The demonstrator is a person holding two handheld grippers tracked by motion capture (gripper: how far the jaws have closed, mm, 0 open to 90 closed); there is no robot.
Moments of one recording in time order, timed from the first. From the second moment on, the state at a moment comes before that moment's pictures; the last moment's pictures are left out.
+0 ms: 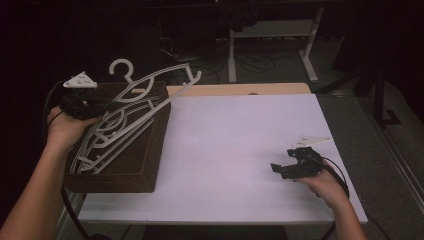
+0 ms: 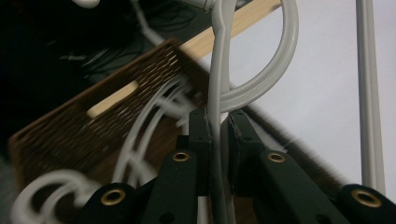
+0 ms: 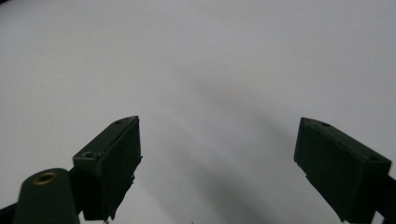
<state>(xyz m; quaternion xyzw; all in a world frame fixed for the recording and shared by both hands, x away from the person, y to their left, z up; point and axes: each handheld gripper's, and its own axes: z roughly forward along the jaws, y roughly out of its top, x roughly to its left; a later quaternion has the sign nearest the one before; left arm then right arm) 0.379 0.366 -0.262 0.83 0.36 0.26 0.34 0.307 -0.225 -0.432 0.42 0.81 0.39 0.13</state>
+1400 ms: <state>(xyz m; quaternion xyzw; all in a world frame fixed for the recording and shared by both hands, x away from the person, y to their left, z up) 0.379 0.380 -0.322 0.79 0.41 0.16 0.42 0.307 -0.222 -0.427 0.42 0.81 0.38 0.13</state>
